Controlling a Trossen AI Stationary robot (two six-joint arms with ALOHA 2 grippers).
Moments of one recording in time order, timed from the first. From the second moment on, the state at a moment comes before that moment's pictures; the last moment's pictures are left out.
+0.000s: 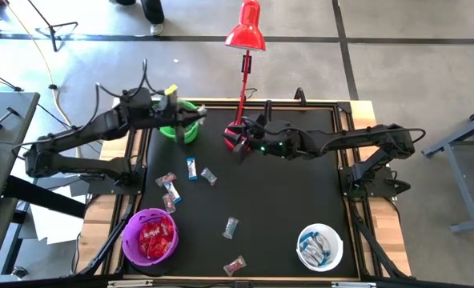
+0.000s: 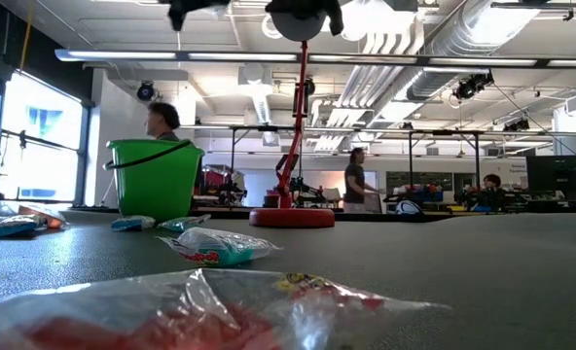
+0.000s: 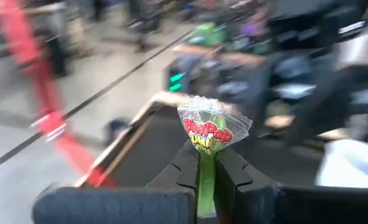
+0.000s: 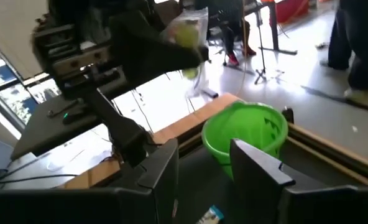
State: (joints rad) left arm 0.38 0.95 0.97 -0.19 0.12 -0.05; right arm 0.03 1.58 1.35 0.06 0.40 0.40
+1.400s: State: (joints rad) left arm 0.65 1.02 0.97 -0.81 -0.06 -0.08; right arm 0.04 1.64 1.34 -0.44 0.20 0.94
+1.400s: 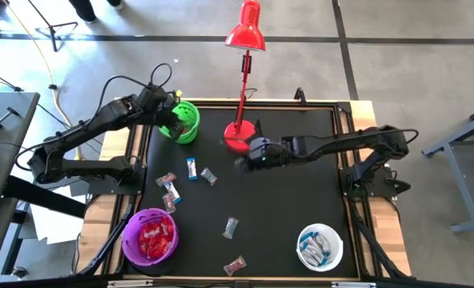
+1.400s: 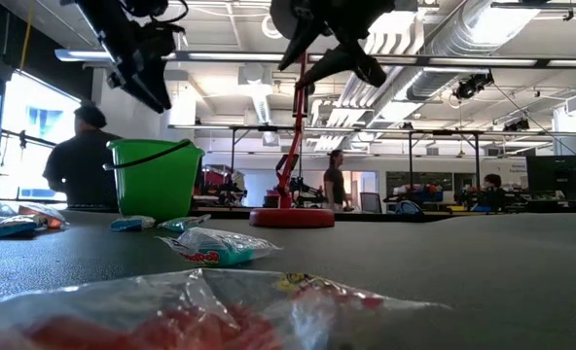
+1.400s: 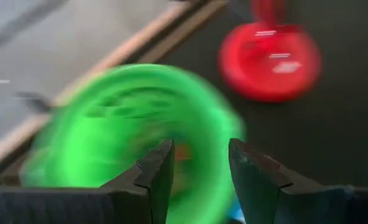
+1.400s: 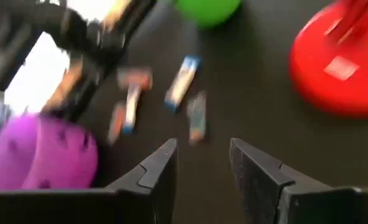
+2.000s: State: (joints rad) left arm 0.43 0.98 0.97 -0.72 0.22 -0.43; right arm -0.05 1.94 1.34 -0.18 -0.07 1.07
